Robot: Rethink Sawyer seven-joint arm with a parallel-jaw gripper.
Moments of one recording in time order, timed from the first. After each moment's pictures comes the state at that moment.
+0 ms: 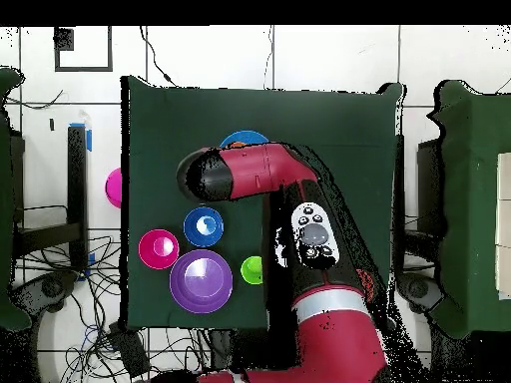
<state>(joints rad) -0.27 -0.62 0.25 1.49 -0.35 0.53 1.82</state>
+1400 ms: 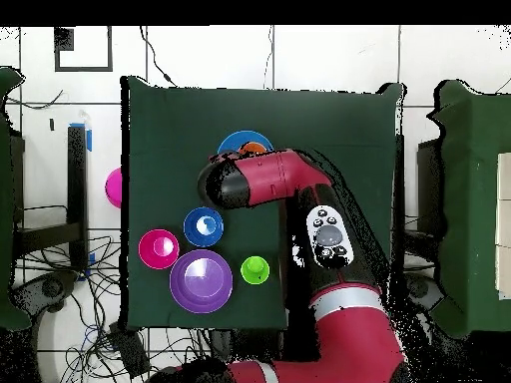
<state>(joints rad) -0.31 -0.60 0.26 1.51 -0.45 0.44 1.82</state>
